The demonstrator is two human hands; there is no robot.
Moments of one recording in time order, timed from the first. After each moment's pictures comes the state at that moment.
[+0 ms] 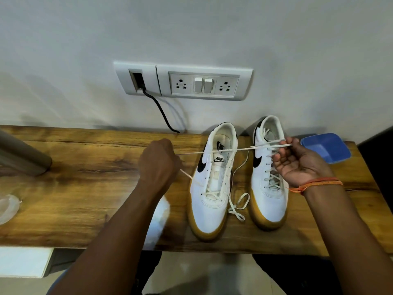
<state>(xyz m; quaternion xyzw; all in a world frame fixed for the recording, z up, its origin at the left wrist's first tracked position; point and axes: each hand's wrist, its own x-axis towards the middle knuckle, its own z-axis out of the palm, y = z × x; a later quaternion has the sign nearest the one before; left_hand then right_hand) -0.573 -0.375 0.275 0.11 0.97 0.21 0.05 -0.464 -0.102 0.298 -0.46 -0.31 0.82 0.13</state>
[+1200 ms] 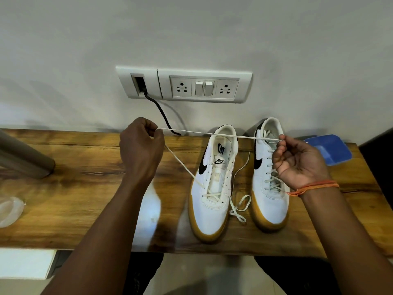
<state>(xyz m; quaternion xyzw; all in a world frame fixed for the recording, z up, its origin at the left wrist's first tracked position) -0.595 -0.392 0.297 0.01 0.91 0.41 -0.13 -0.467 -0.112 0.310 -0.40 -0.27 0.86 0.14</state>
